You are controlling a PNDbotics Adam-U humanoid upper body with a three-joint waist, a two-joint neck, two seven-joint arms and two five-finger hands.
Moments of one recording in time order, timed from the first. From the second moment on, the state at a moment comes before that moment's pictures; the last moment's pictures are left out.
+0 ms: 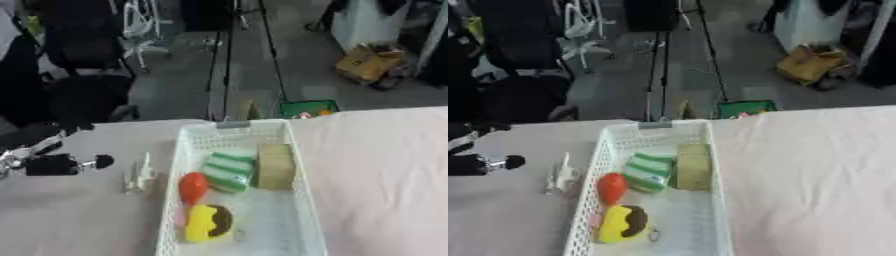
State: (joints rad) left arm -0.81 0.79 -0.32 -1.31 -0.57 0.14 -0.38; right arm -0.35 -0.55 -0.22 -1.98 0.59 -0.15 -0.84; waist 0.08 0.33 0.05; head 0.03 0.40
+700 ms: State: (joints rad) left arm -0.83 0.72 -0.35 -1.24 -0.63 0.16 -0.36; right arm -0.34 -0.55 -0.22 -1.98 0.59 -0.15 -0.83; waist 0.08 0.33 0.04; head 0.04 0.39
